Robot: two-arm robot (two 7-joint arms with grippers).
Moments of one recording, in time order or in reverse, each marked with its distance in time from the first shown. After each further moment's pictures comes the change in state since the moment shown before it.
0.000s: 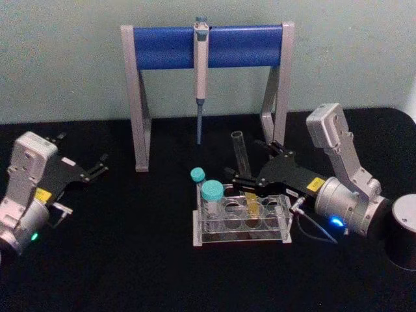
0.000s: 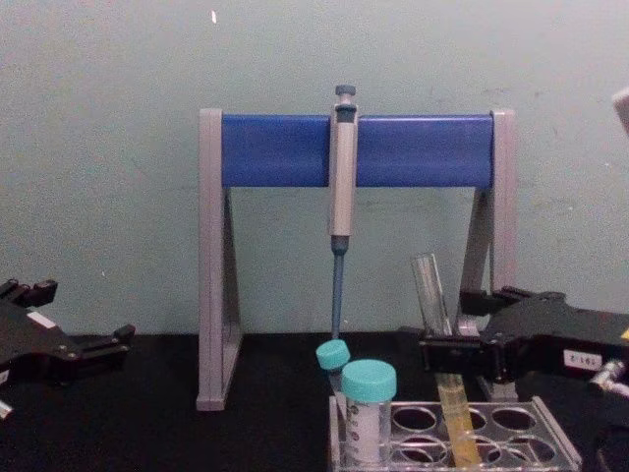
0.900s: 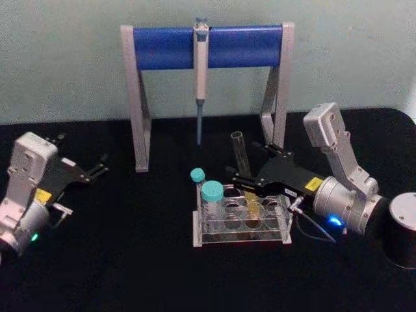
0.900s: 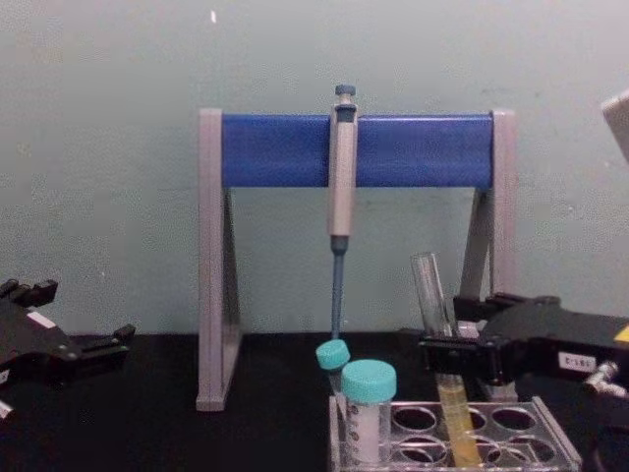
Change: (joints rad) left arm 0.000 0.000 0.000 0.000 0.000 0.000 0.000; right arm 0.008 -0.021 0.012 0.023 -0.016 0.013 0.018
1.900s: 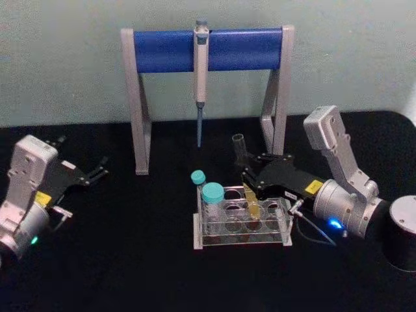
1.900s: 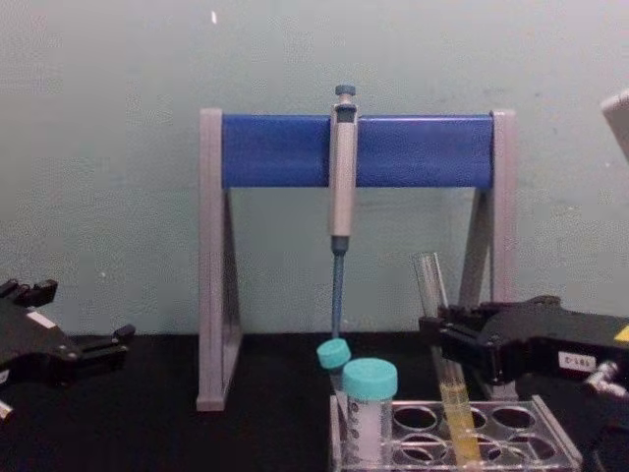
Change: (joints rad) left arm 0.000 0.000 0.000 0.000 0.000 0.000 0.000; right arm 0.000 0.001 -0.001 -0.001 0.002 0.000 -0.001
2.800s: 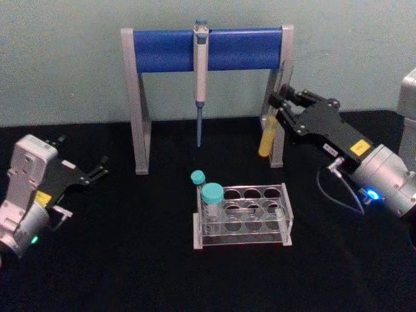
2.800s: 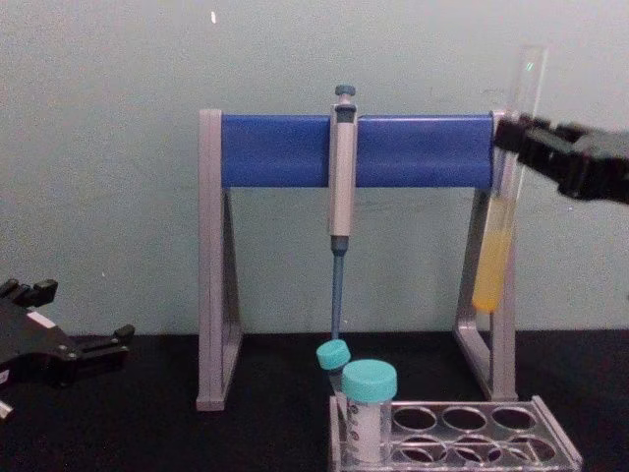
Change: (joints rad) left arm 0.000 0.000 0.000 0.000 0.000 0.000 0.000; right arm -0.086 -0.006 0.171 -0.127 0.147 -0.233 0.018
